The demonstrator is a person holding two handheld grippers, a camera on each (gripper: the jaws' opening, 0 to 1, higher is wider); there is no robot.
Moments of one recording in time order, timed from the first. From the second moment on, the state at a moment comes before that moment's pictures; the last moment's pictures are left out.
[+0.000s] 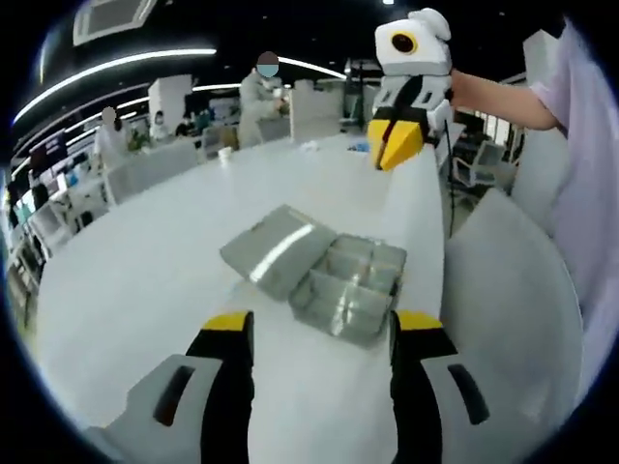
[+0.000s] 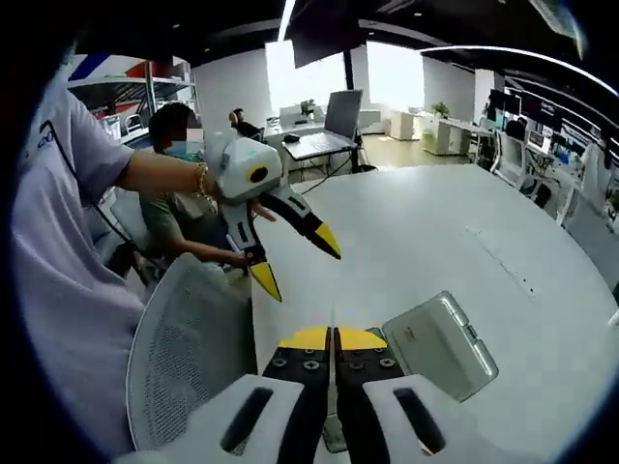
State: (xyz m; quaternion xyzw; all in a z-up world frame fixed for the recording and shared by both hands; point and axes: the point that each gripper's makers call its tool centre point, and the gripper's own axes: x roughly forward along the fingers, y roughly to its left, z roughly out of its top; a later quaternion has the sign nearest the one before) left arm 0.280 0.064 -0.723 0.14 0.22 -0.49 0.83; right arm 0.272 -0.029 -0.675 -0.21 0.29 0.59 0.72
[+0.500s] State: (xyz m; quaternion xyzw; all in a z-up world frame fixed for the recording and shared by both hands) left arm 0.281 0.103 -0.725 0.14 0.22 -0.51 0.82; right arm 0.280 -0.007 -0.728 -0.31 0.35 0.60 0.65
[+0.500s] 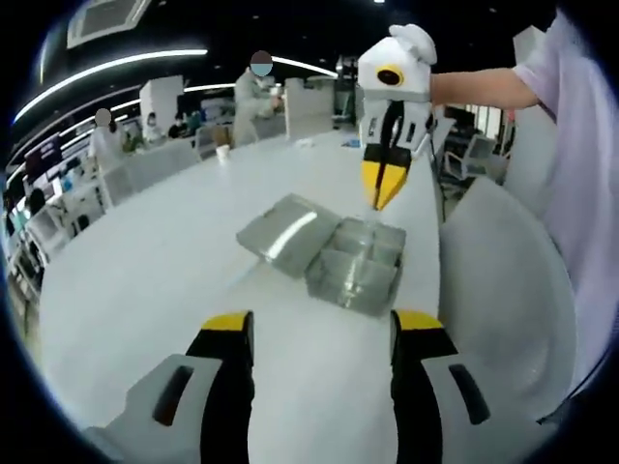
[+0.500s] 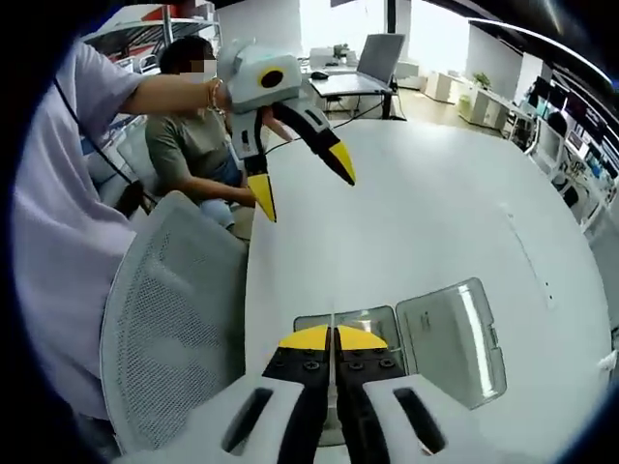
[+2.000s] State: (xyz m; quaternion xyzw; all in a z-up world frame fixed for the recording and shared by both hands) left arm 0.274 0.143 -0.716 0.15 0.23 -0.50 0.82; right arm 0.292 -0.006 -0.784 -0.38 0.42 0.60 0.56
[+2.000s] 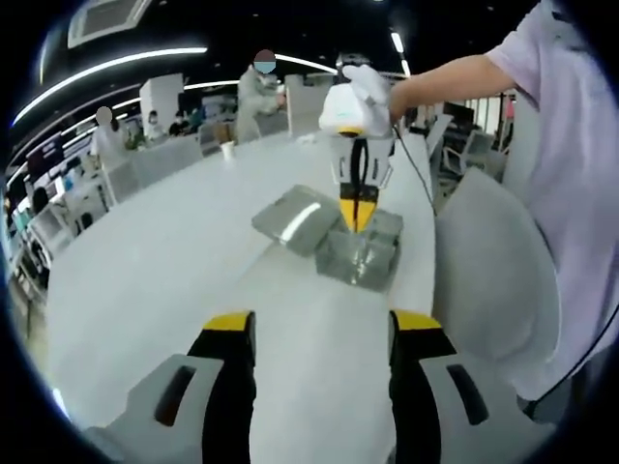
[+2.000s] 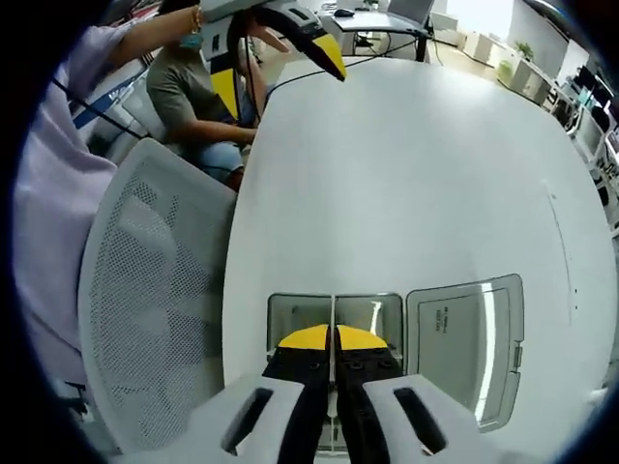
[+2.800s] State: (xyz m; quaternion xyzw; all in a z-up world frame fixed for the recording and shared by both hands) left arm 0.268 0.138 -0.685 0.15 0.21 -0.51 0.82; right arm 0.293 -0.004 -0.786 -0.35 0.42 0.61 0.57
